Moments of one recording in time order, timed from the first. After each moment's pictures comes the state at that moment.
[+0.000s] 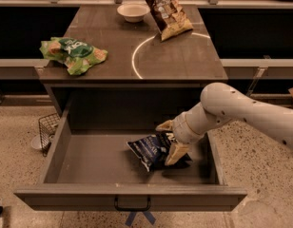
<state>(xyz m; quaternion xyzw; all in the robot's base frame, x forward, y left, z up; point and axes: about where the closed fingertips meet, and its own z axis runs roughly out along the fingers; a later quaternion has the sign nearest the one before) 0.521 -0.073 0.635 -0.75 0.59 0.16 0.25</state>
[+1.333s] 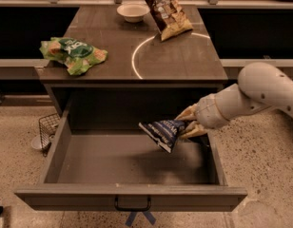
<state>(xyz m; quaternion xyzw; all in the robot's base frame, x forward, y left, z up) 0.530 -0.117 0.715 -0.74 0.58 0.15 0.32</state>
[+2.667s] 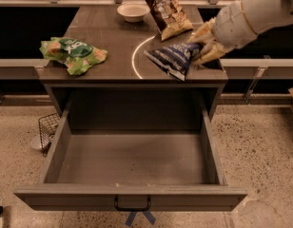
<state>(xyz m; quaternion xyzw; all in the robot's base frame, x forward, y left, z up) 0.612 -0.144 0.934 -0.77 0.51 0.04 0.38</state>
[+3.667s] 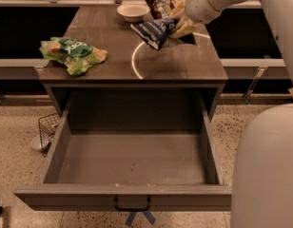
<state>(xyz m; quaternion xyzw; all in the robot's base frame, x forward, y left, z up) 0.742 -0.101 0.943 -0.74 0.54 0.00 0.40</state>
